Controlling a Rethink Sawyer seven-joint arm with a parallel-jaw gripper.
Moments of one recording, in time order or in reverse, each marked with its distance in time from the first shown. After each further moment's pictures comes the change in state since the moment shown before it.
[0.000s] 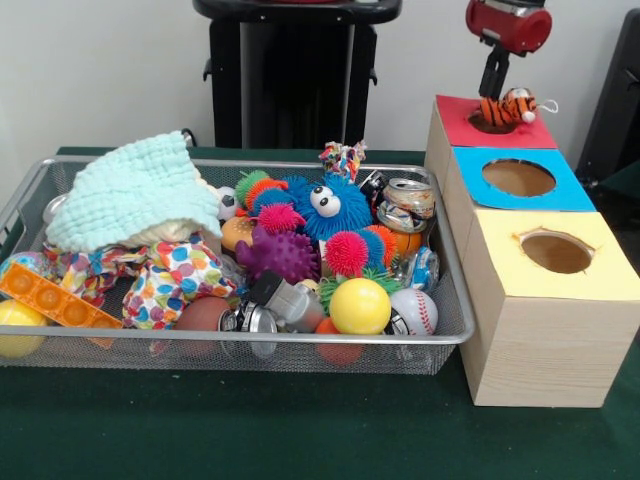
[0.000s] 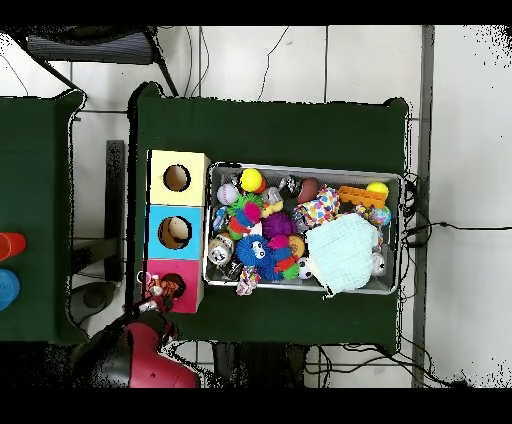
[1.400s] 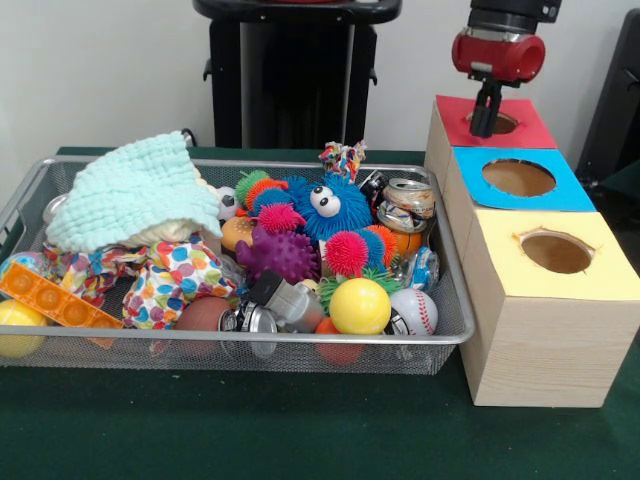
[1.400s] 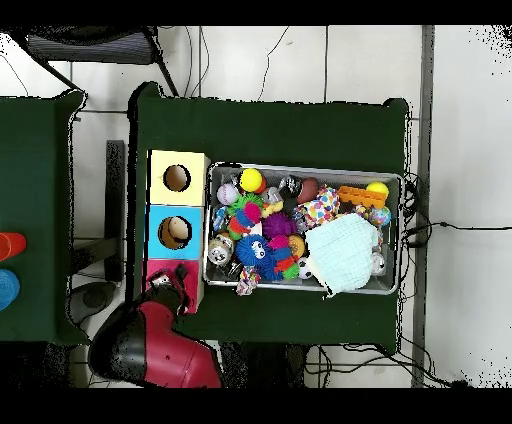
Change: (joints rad) arm -0.154 0.029 0.101 -0.016 -0.138 -0.258 0.006
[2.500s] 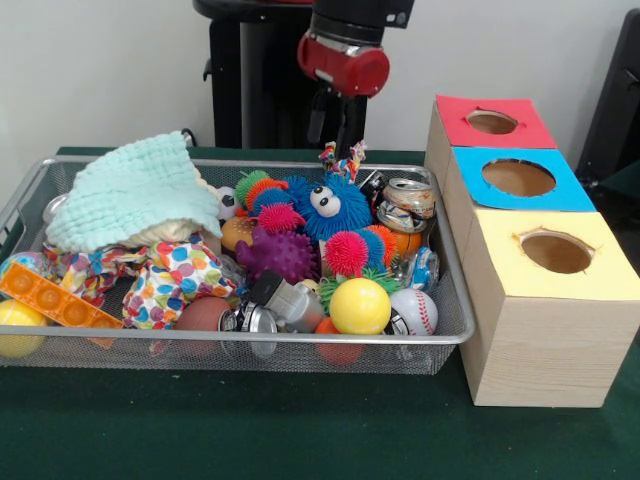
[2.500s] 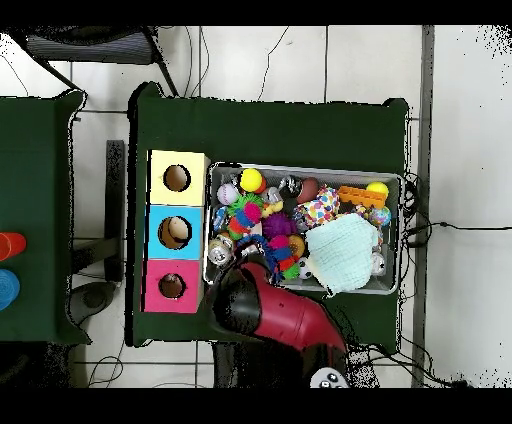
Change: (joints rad) arm -0.453 0.002 -0.003 -0.216 -0.498 0.285 0.000
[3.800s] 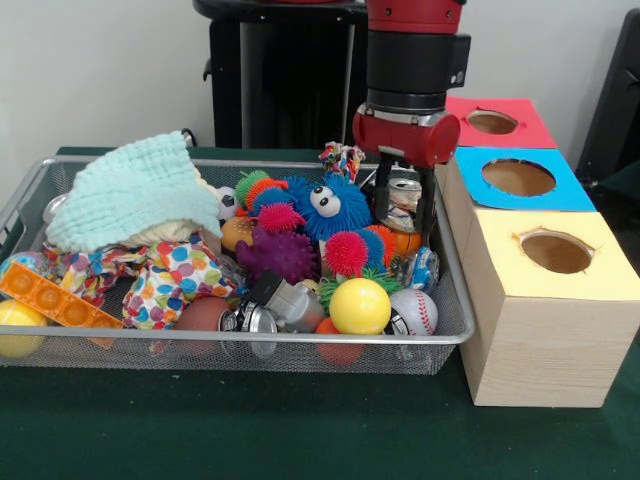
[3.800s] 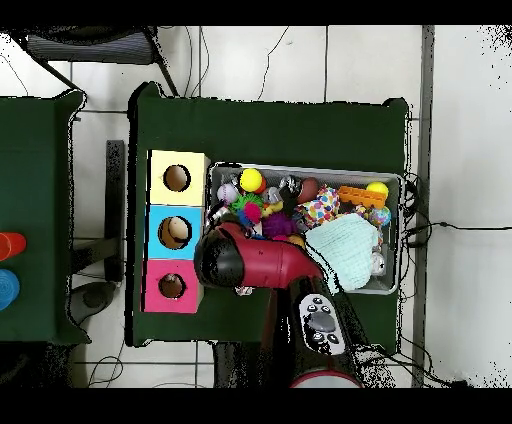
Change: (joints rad) arm -0.064 0.113 0.210 -0.186 -0.124 -0.006 0.000
